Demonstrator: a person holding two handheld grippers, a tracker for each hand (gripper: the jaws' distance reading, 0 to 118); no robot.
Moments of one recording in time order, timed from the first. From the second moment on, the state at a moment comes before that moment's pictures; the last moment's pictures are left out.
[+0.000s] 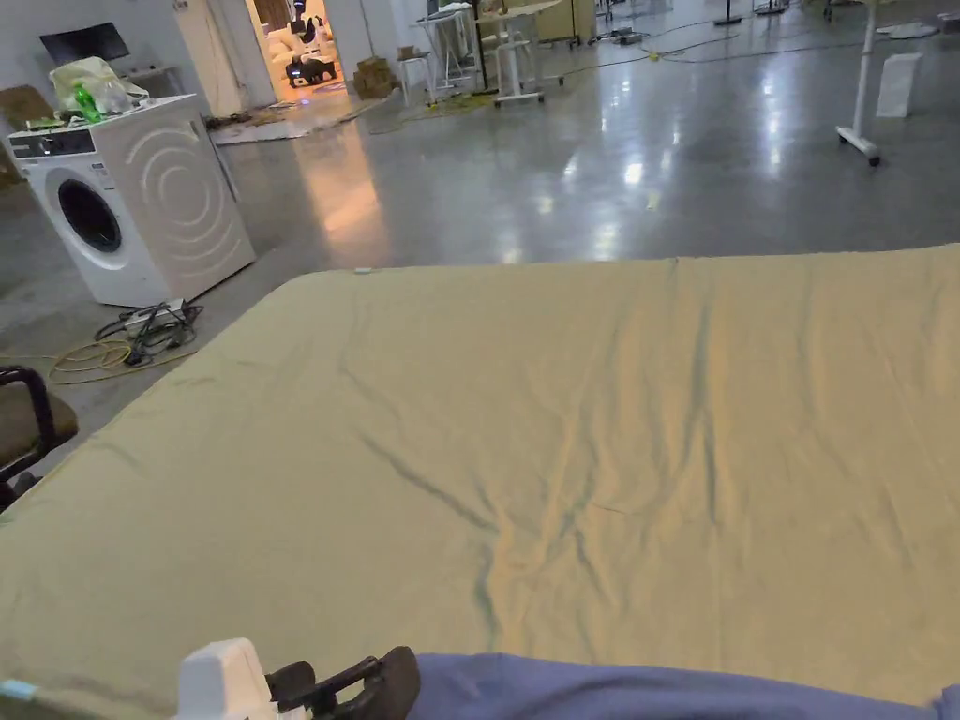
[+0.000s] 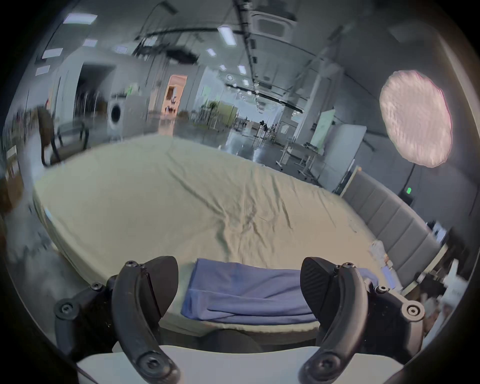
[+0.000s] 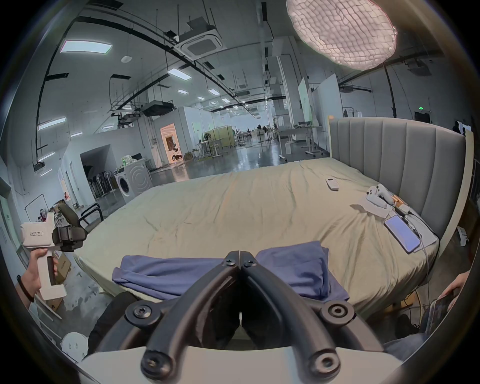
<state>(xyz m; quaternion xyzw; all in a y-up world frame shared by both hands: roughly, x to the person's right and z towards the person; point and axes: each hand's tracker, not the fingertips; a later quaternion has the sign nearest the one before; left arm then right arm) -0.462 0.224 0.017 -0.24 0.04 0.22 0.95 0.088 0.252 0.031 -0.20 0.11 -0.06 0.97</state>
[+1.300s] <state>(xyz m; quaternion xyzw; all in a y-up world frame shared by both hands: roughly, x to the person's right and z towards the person) -0.549 0.135 -0.058 -0.28 0.01 0.49 0.83 0.086 0.237 0.032 -0.26 0.11 -0.05 0.96</state>
